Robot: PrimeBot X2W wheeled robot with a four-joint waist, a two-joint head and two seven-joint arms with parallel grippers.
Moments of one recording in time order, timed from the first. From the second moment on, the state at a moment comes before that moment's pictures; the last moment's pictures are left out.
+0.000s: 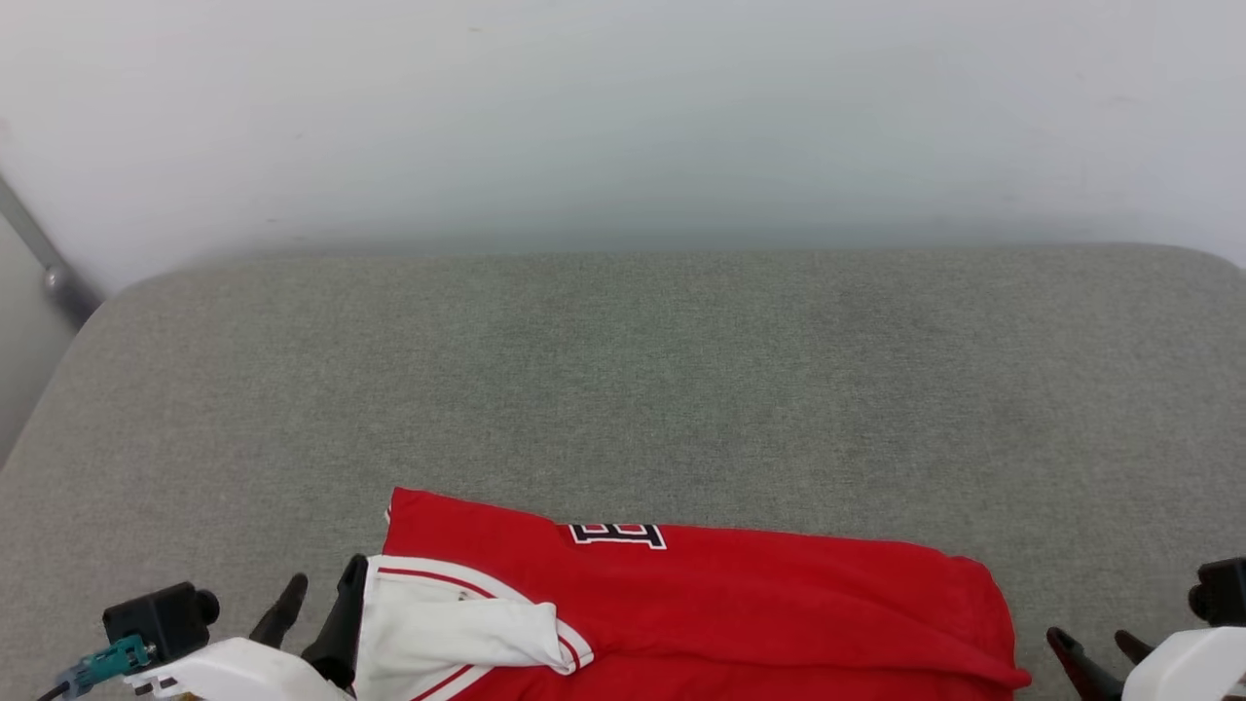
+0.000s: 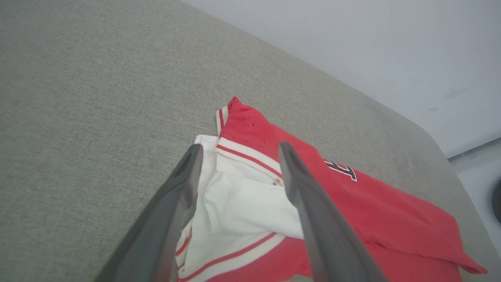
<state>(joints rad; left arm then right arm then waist) 0.11 0.46 -0.26 -0.03 -0.95 0.17 0.06 0.18 -0.19 -0.16 -0.12 0.38 0.13 0.69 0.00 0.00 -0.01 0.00</state>
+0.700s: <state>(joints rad) -0.09 0.42 -0.32 -0.15 -0.58 0.17 -0.25 0.02 -0.18 -0.19 -0.01 0.38 0.13 0.91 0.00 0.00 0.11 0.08</state>
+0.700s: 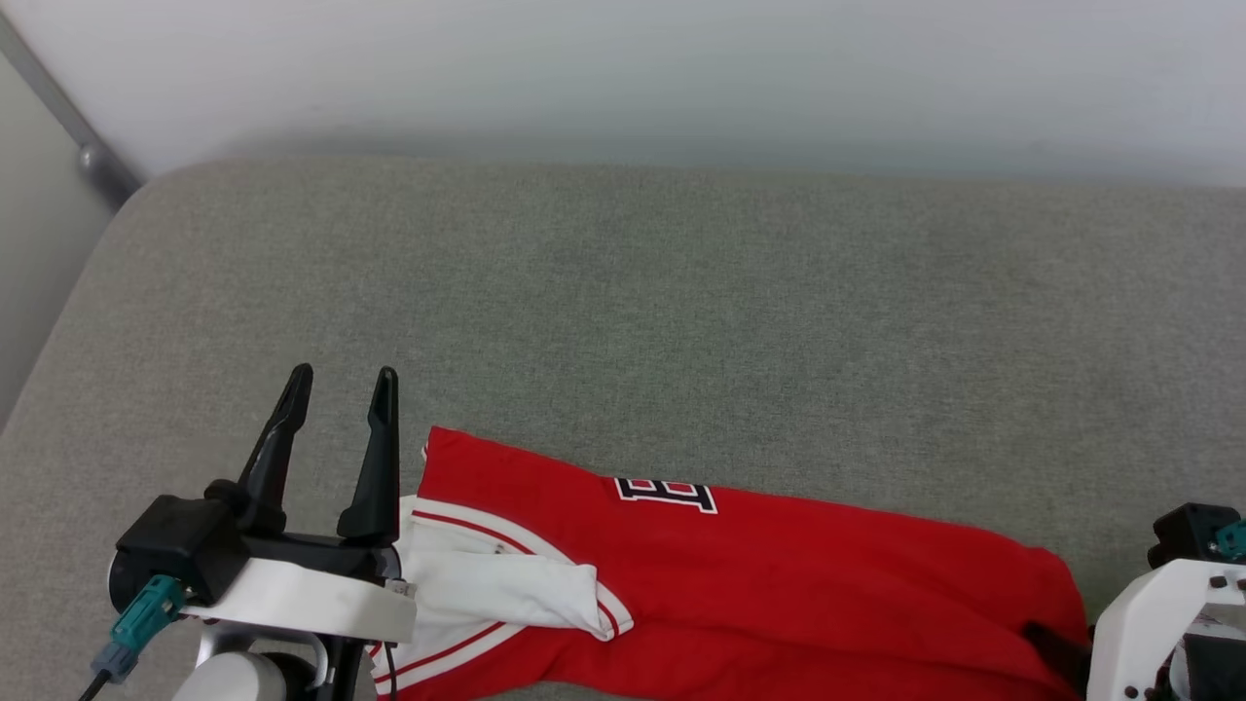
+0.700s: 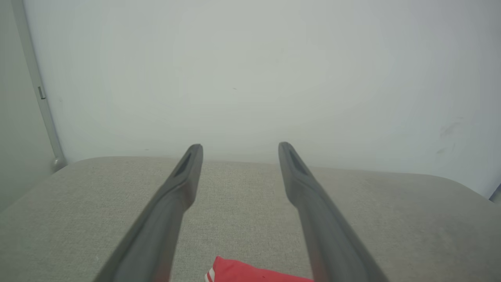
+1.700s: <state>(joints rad) -0.02 0.42 -0.35 -0.13 -0.55 0.22 -0.21 -0.07 -0.39 -0.32 0.17 0.44 0.13 0.92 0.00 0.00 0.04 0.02</state>
